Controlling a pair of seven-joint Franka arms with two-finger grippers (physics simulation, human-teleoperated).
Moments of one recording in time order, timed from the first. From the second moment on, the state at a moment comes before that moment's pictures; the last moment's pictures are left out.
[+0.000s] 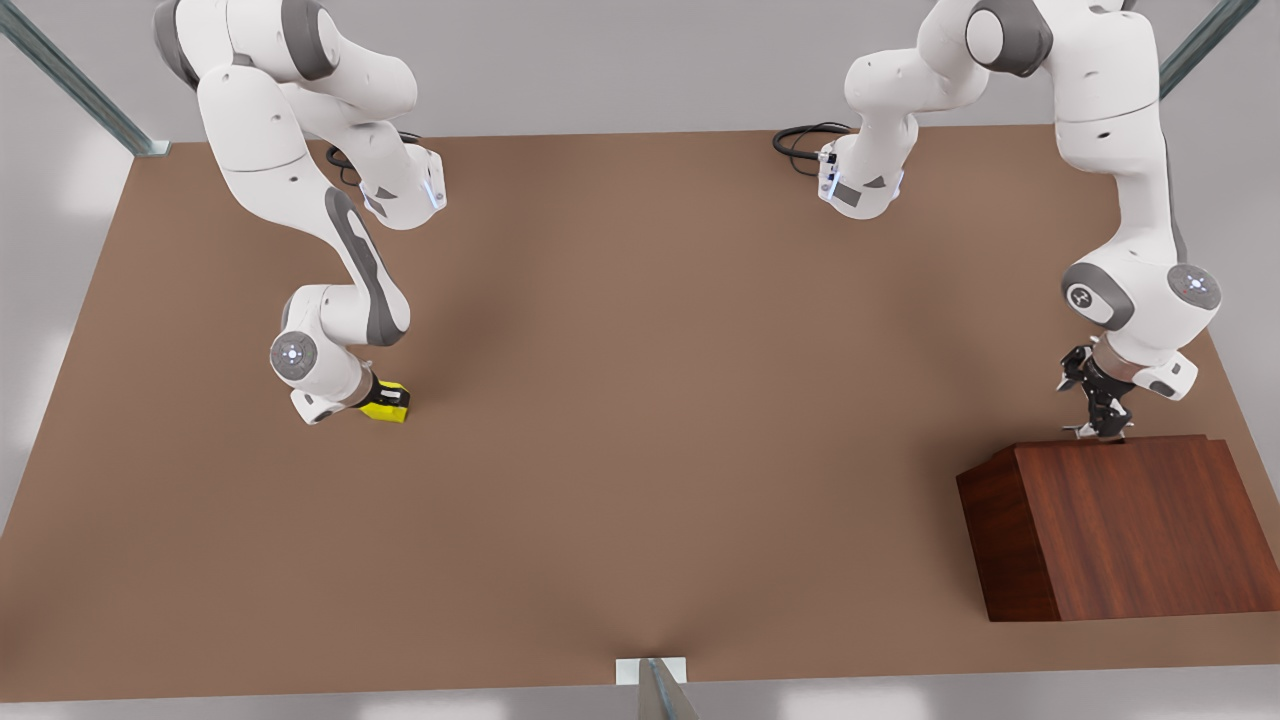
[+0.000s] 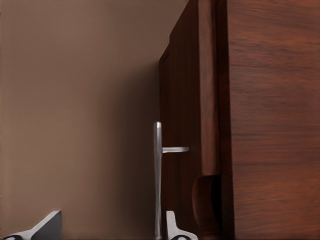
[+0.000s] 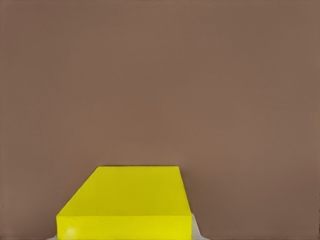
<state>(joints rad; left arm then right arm) 0.07 0.30 0.31 -2.10 -0.22 2.61 -1.05 0.15 0.35 -0.09 -2.30 0.10 2.51 0.14</state>
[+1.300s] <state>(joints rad) 0.07 0.29 0.38 -2.10 -0.19 2.52 -1.04 0.77 1.06 0.06 -1.03 0.09 2.26 1.49</state>
